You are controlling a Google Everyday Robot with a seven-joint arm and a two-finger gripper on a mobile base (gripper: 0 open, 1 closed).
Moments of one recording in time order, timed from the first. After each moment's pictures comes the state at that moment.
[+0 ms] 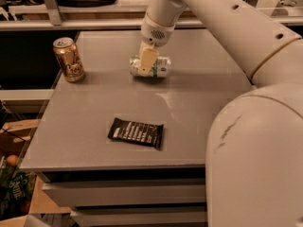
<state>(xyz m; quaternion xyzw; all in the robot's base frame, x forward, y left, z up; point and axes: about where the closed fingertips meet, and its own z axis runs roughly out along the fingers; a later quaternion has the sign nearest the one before) 0.668 0.012 0.868 -0.69 0.70 0.09 0.16</state>
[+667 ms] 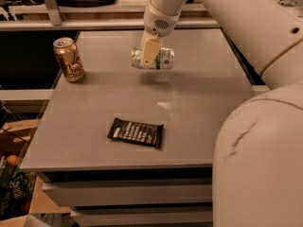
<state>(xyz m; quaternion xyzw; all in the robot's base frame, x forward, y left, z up) 0.666 0.004 0.903 -0.69 0.69 0.06 0.18</state>
